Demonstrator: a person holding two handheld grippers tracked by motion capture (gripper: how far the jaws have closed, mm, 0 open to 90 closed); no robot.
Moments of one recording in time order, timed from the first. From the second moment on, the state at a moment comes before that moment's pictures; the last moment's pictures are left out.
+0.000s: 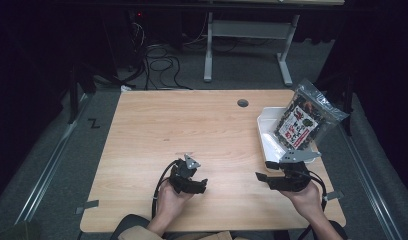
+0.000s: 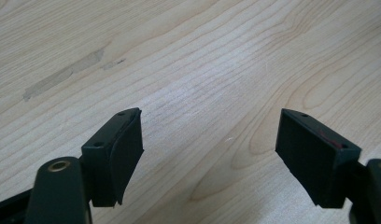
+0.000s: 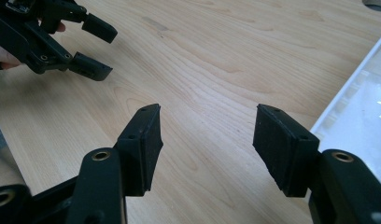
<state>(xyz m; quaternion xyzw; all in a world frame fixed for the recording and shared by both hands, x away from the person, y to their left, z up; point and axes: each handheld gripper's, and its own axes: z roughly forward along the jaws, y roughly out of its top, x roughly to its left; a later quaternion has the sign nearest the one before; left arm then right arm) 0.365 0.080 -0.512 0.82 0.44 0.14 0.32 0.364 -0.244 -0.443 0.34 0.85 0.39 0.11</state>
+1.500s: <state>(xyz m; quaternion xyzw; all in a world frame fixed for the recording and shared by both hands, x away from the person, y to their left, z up) 0.364 0.078 -0.511 0.83 0.44 0.14 0.32 0.372 -0.218 -0.508 0.32 0.88 0.32 0.11</state>
